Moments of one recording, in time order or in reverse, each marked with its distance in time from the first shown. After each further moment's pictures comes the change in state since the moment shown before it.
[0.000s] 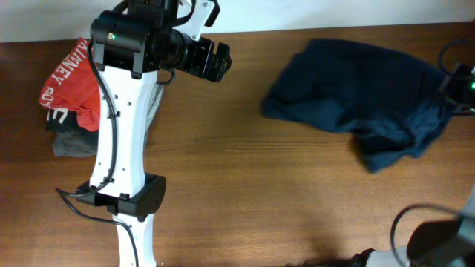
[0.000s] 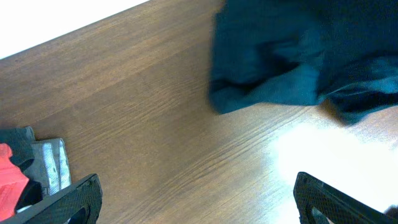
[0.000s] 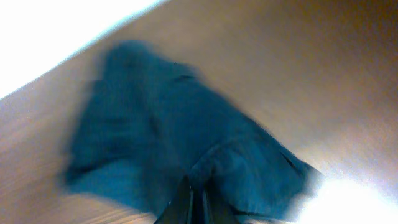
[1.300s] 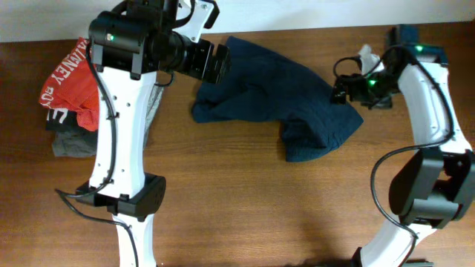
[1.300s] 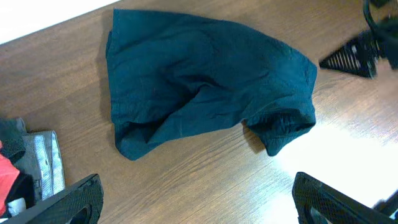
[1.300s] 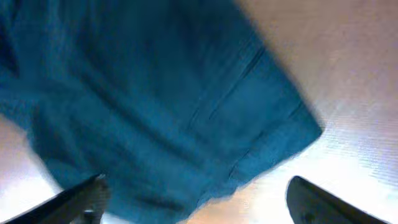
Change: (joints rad) left arm 0.000 0.000 0.001 -0.030 0.014 -0.012; right arm 0.379 0.346 0.010 -0.072 0.011 -0.114
